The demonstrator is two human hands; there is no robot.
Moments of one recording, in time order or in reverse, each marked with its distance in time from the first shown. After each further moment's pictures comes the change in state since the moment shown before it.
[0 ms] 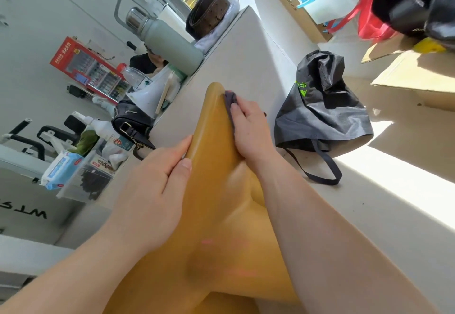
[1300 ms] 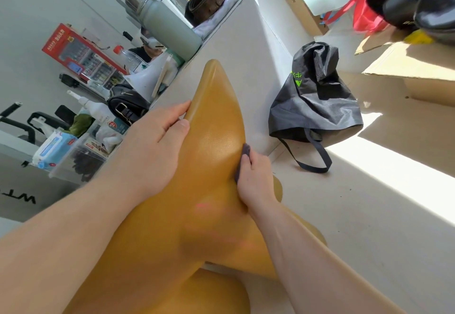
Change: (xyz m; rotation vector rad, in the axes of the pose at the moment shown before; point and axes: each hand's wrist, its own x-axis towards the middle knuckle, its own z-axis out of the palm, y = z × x) left_hand -0.001 0.005 -0.004 -0.006 -0.047 -0.058; right_hand -0.115 0.057 -0.007 -0.139 0.063 0.362
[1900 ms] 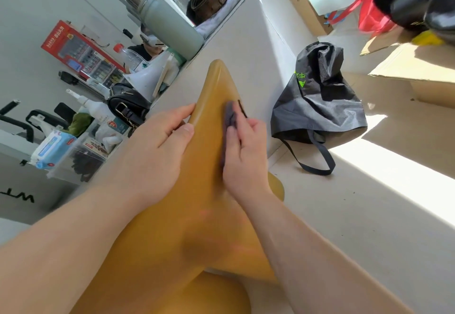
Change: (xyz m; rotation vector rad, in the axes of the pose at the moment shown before) left_hand 0.002 -0.001 0.000 -0.068 -0.023 -0.041; right_hand -0.005 -0.055 0.006 0.096 0.075 -0.532
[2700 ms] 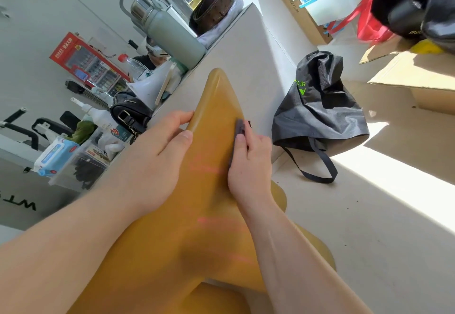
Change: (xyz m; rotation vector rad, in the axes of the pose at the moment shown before) left_hand -0.003 0.001 0.000 -0.008 -0.037 -0.023; right_hand 0.005 0.010 0.003 -0.012 0.015 0.300
